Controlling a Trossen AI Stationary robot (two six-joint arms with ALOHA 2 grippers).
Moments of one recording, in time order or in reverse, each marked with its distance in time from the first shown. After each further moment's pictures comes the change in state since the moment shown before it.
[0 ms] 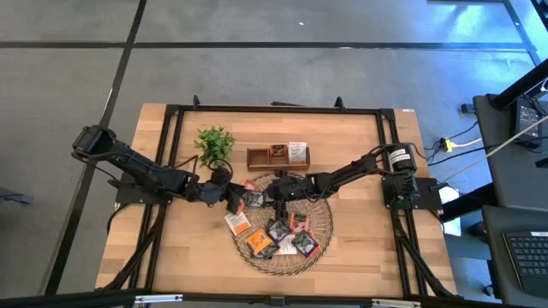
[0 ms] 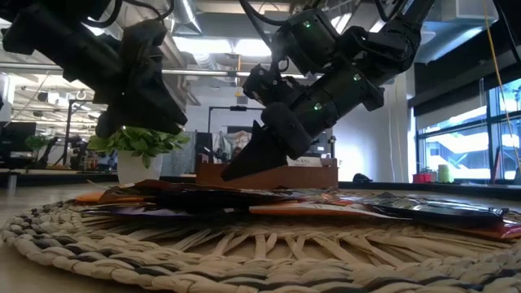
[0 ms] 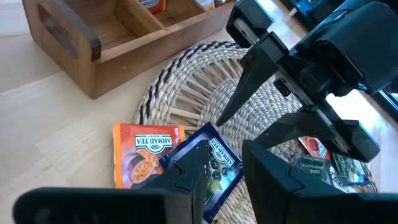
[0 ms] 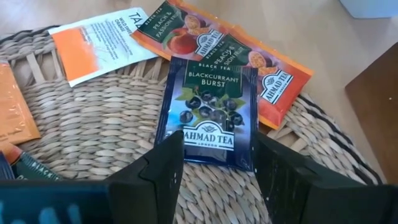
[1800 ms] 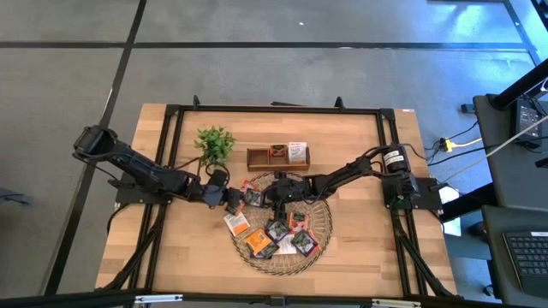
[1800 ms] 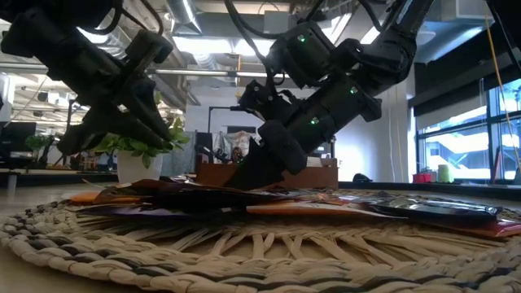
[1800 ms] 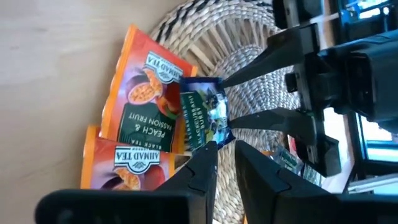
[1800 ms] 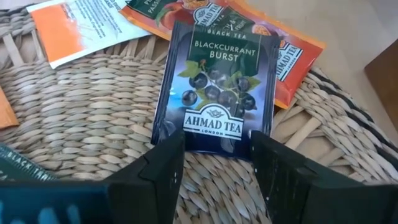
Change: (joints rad) left arm -0.003 0.021 0.001 -0.081 0.136 -0.523; right arm 0.002 0.073 0.002 -0.021 0.002 0.021
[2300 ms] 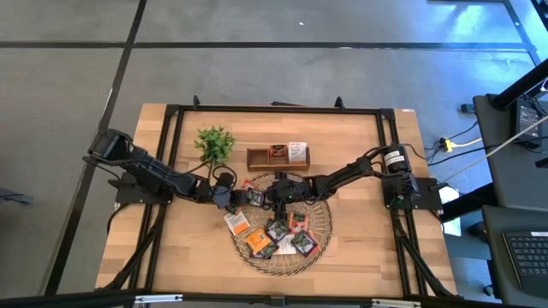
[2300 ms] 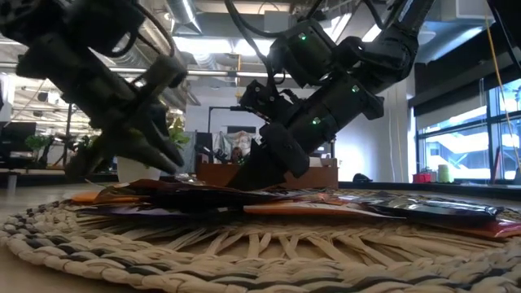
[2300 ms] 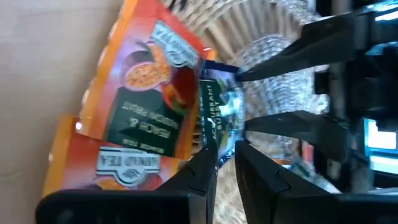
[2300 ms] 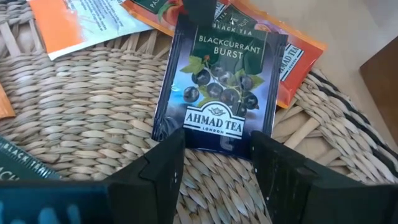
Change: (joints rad) left arm 0.042 0.194 0.000 0.191 0.069 -0.056; right arm 0.001 0.000 -0.001 -0.014 0.032 -0.024
